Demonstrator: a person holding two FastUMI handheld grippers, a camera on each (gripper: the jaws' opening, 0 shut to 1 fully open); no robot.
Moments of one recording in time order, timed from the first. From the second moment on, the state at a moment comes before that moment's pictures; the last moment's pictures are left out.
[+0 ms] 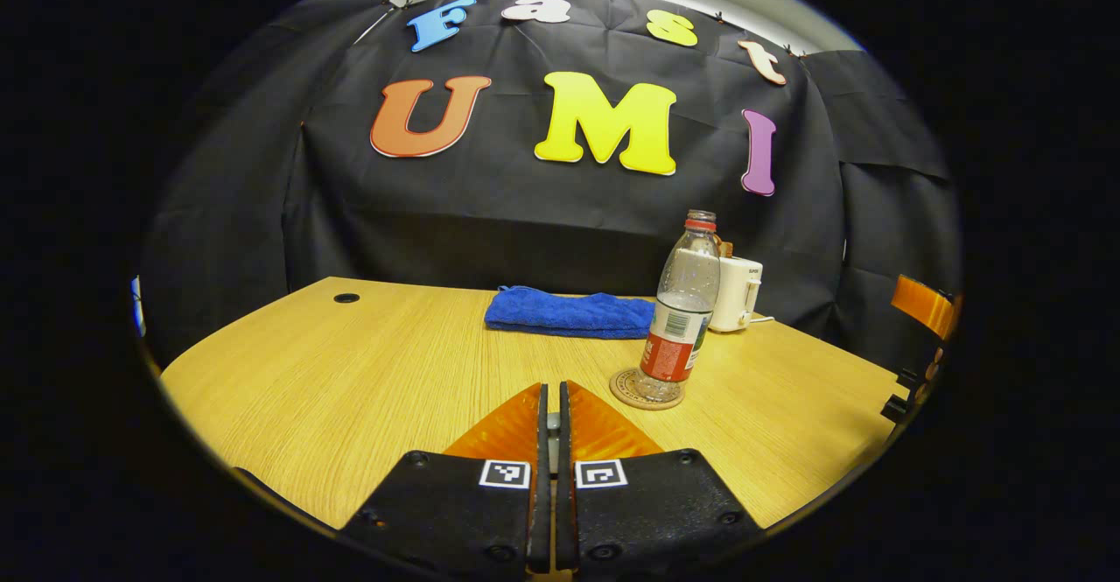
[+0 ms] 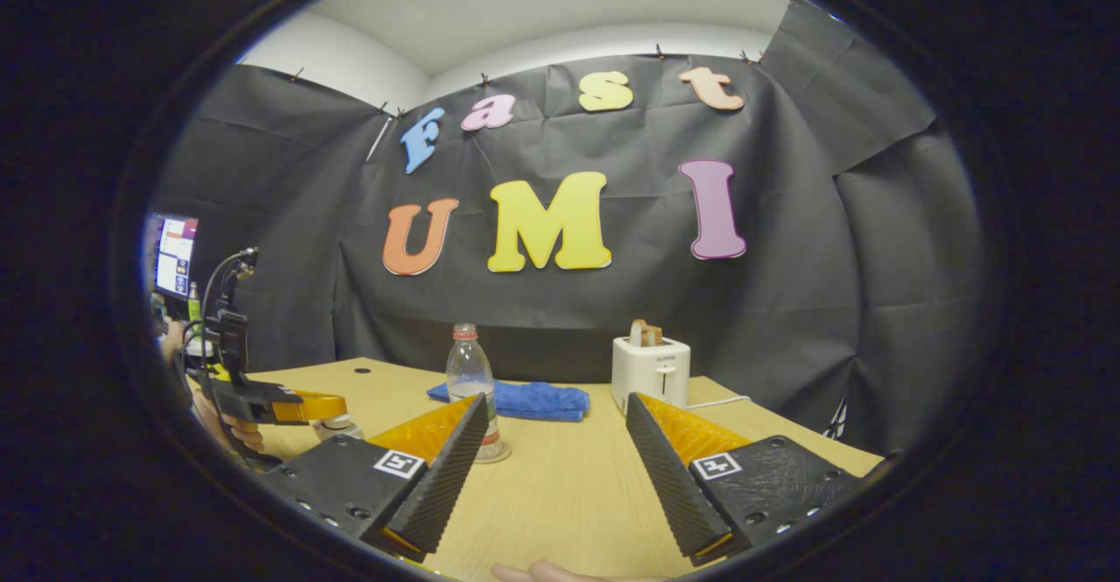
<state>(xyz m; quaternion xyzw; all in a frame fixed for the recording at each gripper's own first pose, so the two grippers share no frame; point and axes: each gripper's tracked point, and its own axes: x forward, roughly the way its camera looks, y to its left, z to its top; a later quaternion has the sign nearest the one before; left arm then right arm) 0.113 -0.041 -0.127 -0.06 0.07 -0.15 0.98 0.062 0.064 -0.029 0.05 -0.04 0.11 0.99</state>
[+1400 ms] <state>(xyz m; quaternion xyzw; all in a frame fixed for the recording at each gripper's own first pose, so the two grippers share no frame) 0.007 -0.036 -0.026 0.02 0.05 -0.07 1.00 0.005 0.042 0.005 0.01 0.01 0.05 1.00</state>
